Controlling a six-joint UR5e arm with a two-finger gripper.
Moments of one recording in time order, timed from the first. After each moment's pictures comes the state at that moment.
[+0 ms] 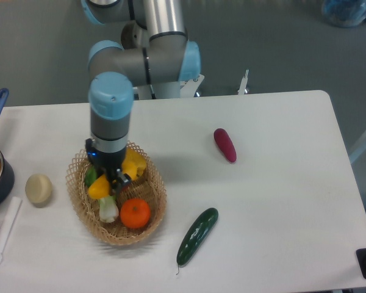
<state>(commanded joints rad) 2.09 -1.86 -1.81 -0.91 1.36 0.83</state>
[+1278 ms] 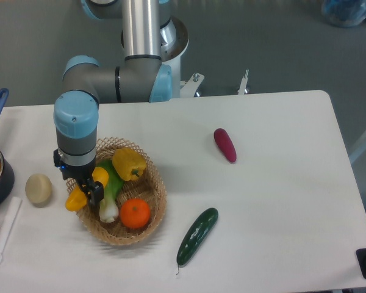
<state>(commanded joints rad) 2.05 -1.89 -1.75 -0.91 1.36 0.80</state>
